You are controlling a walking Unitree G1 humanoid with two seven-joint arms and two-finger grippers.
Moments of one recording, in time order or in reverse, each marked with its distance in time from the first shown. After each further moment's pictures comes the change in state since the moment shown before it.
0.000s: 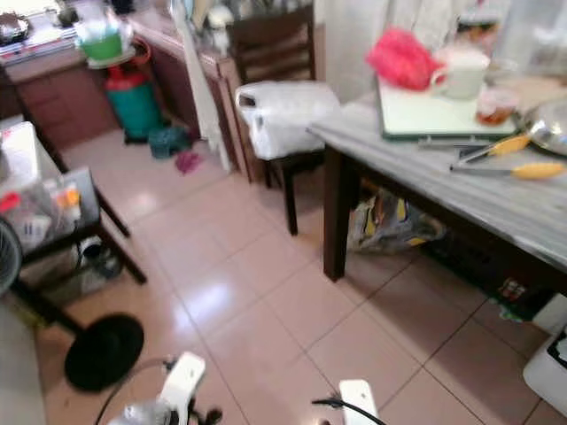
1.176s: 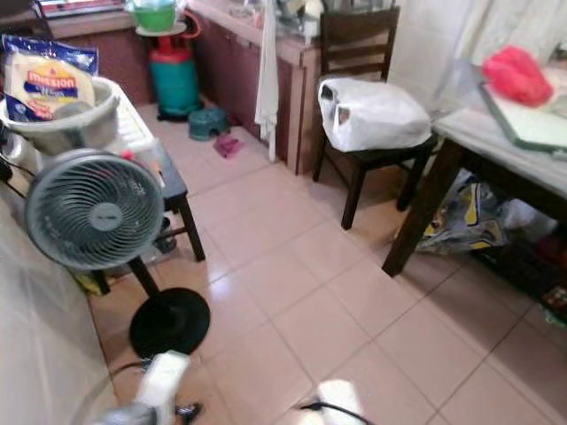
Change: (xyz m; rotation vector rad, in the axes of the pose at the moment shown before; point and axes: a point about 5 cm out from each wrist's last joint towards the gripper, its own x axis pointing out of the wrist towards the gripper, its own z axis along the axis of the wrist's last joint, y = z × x) left arm -0.009 0.029 -0.009 -0.100 -0.016 0.099; right arm 0.003 0.030 0.007 -0.105 0.033 0.098
